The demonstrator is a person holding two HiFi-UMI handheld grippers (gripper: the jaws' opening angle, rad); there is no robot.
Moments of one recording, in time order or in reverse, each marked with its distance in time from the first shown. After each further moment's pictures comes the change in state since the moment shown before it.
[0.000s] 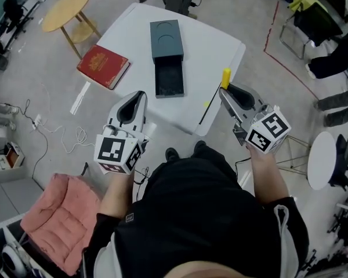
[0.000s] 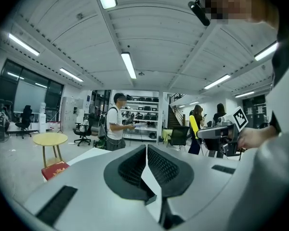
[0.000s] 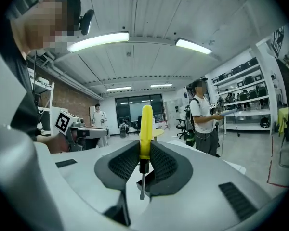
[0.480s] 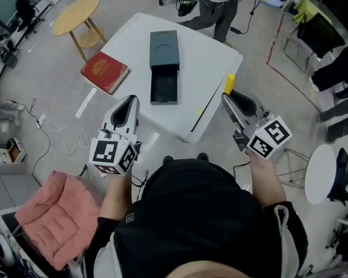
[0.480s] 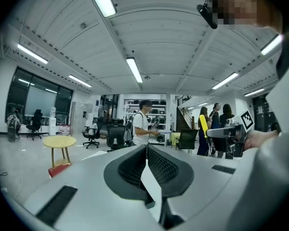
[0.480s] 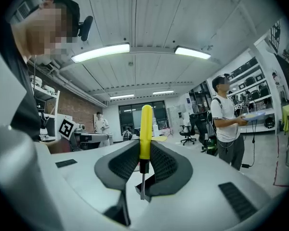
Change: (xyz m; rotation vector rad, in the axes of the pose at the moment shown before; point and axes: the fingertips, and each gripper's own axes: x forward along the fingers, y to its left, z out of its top) left arm 0.000 -0.019 0.014 -0.020 -0.036 0.113; right arm -0.043 -0.025 0.019 0.011 -0.082 0.056
